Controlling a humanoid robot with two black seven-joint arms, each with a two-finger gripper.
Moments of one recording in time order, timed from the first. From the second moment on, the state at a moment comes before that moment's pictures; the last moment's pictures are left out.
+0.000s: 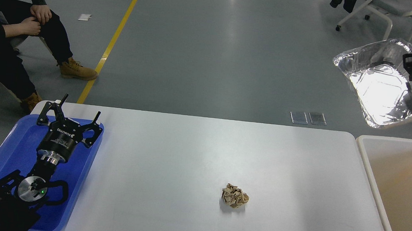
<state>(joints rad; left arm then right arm) -0.47 0.33 -0.96 -0.46 -0.12 -0.78 -0.36 2.15 -0.67 -0.99 0.90 -0.70 0.78 -0.03</state>
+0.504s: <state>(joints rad) -0.47 0.33 -0.96 -0.46 -0.12 -0.78 -0.36 2.17 -0.80 -1.03 0.87 -0.72 0.78 -0.03</state>
